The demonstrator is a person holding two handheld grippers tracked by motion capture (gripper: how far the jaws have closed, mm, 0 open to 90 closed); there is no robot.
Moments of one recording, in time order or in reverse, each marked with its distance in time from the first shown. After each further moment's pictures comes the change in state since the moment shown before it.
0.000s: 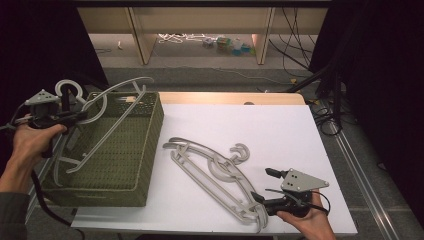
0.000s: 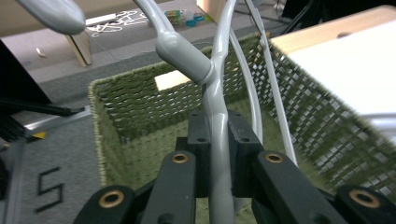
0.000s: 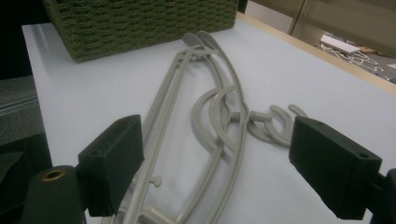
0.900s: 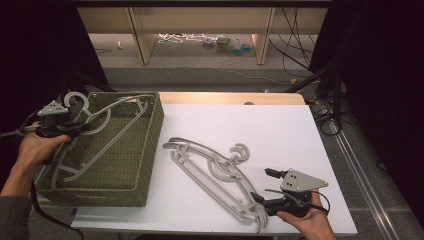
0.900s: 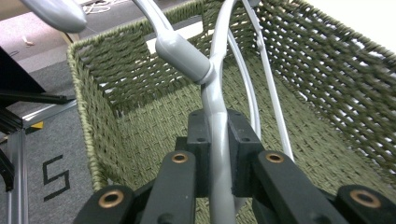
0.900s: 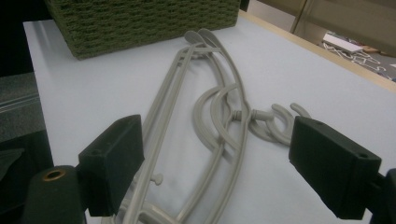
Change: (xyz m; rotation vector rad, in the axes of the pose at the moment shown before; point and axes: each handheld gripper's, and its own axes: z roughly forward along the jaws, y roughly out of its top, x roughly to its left) left arm 0.009 -0.029 0.016 0.138 -0.024 0.091; right arm 0.000 0.000 0.001 0.008 0.008 -0.007
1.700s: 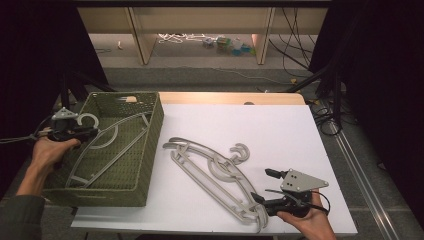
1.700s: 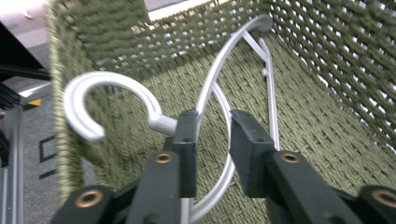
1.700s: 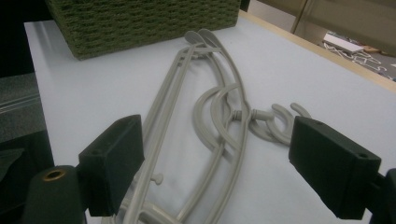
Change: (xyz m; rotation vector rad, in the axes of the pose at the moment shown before) left arm -0.004 -0.013 0.024 0.021 0.036 -0.070; right arm 0.000 0.000 -0.001 0.000 0.001 0.003
